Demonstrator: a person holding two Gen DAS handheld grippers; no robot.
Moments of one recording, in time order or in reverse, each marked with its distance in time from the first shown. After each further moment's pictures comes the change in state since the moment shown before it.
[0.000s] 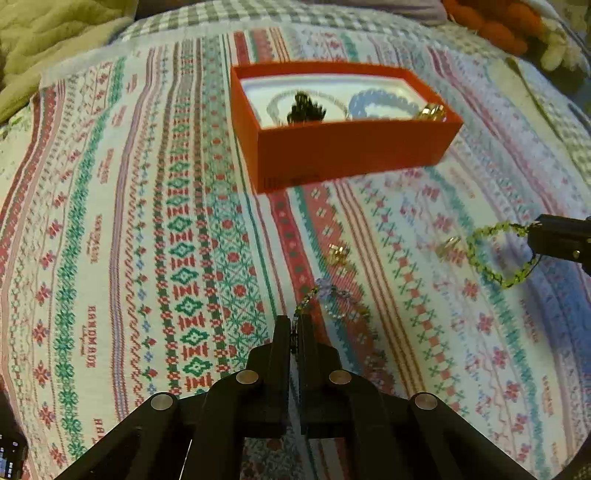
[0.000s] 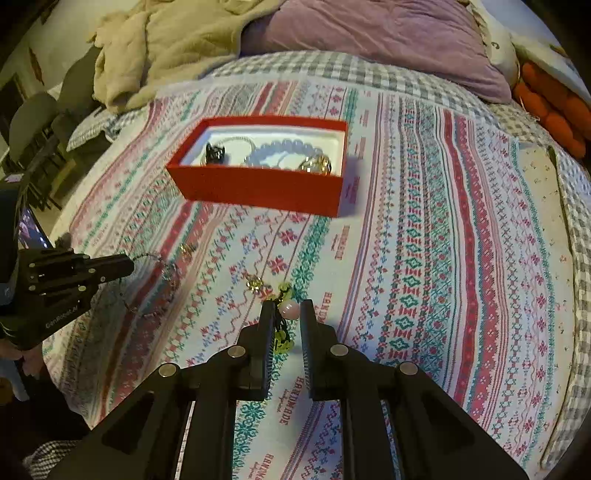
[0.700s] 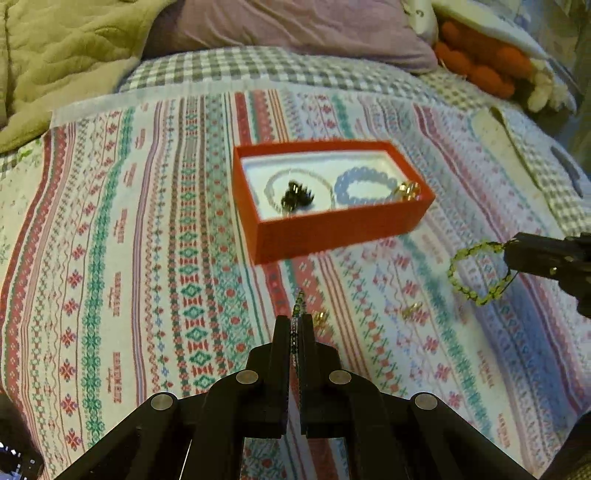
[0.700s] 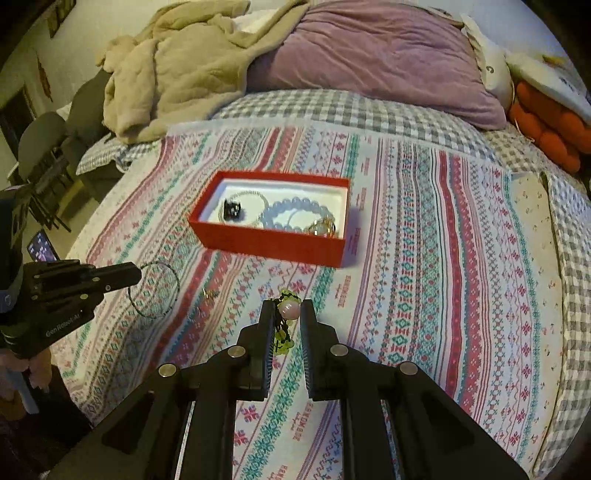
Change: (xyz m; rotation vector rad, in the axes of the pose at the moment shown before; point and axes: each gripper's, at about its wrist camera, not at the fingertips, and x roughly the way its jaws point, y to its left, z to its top) left arm -0.042 0.003 0.029 -0.036 -0.120 -0.043; right arm -0.037 0.005 0.027 0.004 -0.107 0.018
